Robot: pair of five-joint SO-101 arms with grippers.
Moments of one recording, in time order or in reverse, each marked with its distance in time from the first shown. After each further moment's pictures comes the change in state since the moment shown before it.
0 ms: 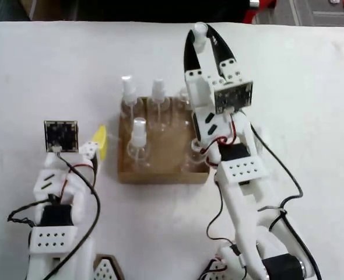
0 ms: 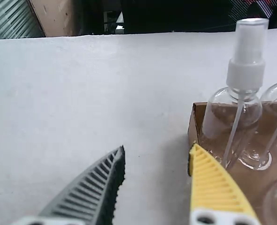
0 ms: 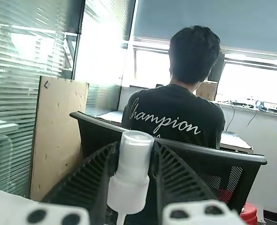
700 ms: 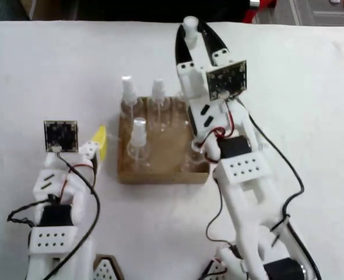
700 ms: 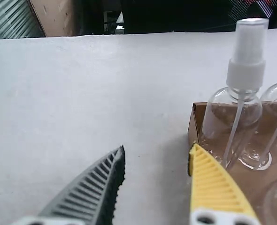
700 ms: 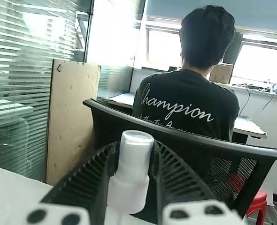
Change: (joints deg) left arm 0.0 0.0 0.0 0.0 0.0; right arm -2.4 -1.3 -9.3 16.1 0.3
